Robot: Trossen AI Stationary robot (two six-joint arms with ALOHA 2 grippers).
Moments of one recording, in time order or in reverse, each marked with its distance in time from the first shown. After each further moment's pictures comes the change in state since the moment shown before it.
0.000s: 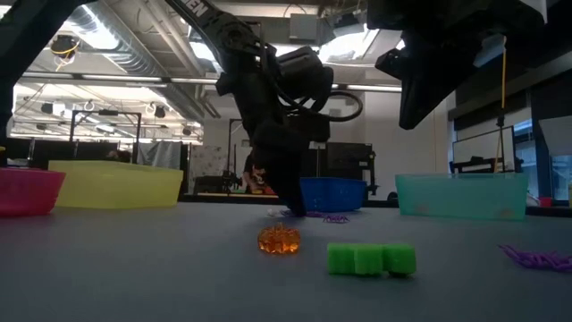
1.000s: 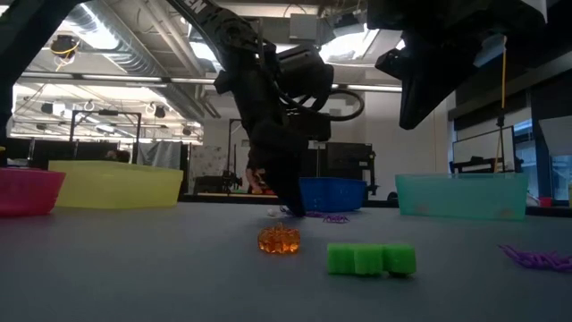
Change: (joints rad) left arm -0.032 0.000 -0.001 -0.002 0.001 -0.005; right arm 0.000 0.000 0.000 0.000 -0.003 0.000
